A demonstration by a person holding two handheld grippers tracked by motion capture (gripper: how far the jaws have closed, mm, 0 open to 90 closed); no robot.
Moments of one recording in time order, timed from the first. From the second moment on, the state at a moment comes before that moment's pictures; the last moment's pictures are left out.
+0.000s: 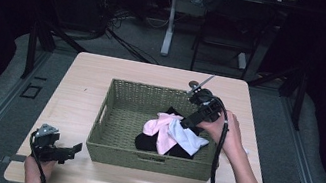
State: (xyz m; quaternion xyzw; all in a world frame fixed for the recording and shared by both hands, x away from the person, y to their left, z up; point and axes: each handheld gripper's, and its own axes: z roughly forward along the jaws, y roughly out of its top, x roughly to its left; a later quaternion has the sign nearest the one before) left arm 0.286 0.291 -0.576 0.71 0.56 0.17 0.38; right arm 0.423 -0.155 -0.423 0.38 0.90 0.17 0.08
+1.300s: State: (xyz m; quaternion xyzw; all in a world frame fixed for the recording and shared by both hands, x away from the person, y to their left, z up) left arm 0.286 0.291 -0.575 0.71 0.56 0.17 0.38; right arm 0.447 -0.107 -0.513 0.38 0.92 0.07 0.04
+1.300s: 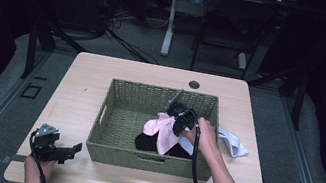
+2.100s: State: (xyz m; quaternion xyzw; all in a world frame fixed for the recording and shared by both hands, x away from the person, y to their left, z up) left arm 0.292 0.286 -0.578 0.72 0.56 0.16 0.38; right arm 0.435 -0.147 -0.433 0.39 0.91 0.14 0.07
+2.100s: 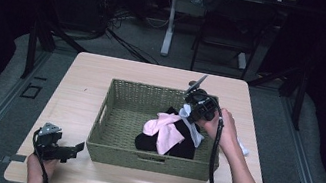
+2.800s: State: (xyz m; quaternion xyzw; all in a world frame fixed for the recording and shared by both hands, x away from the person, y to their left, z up) left arm 0.288 0.291 -0.578 0.71 0.57 0.16 0.39; right arm 0.437 -0.157 -0.368 0.40 0.89 0.18 0.09
